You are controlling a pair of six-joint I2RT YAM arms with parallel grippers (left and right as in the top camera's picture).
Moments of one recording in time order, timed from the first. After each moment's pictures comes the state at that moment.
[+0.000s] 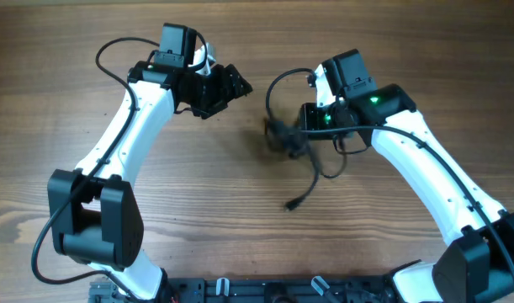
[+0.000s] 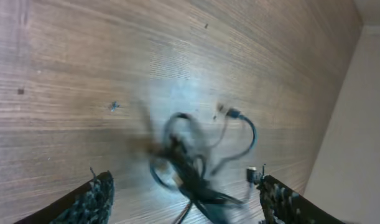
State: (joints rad) left arm -0.21 1.81 1.43 -0.72 0.55 -0.62; right arm 0.39 1.60 1.30 -0.85 -0.28 0.34
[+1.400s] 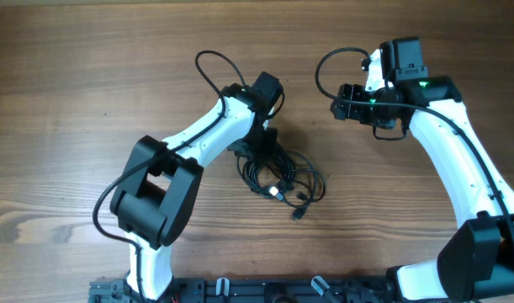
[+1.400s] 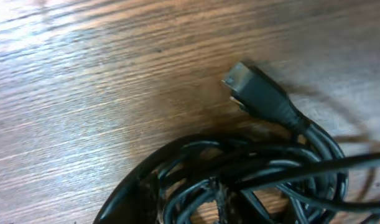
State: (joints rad) left arm -0.57 2.04 1.44 -0.94 0.12 -0.31; right arm 0.13 1.62 1.30 -0.85 -0.24 0.29
